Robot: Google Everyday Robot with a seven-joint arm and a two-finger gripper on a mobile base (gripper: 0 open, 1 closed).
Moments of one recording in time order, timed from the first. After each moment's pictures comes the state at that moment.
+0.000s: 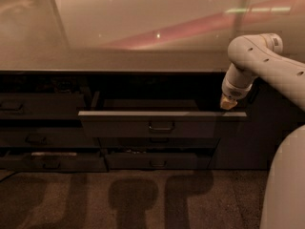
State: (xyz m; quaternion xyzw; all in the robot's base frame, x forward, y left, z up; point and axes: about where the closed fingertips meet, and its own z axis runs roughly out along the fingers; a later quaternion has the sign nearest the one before) arm 0.664 -0.291 0.688 -0.59 0.80 -0.07 0.08
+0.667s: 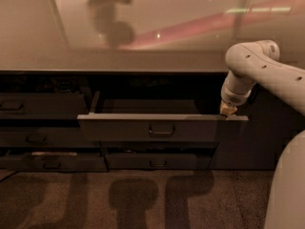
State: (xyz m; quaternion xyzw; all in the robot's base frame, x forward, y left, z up) arm 0.650 -0.289 0.672 -0.60 0.79 -0.07 0.07
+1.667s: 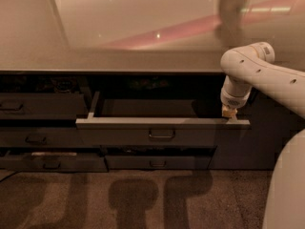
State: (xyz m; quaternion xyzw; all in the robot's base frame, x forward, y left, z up) arm 0.644 -0.298 0.668 -0.58 0.81 -0.10 0.05
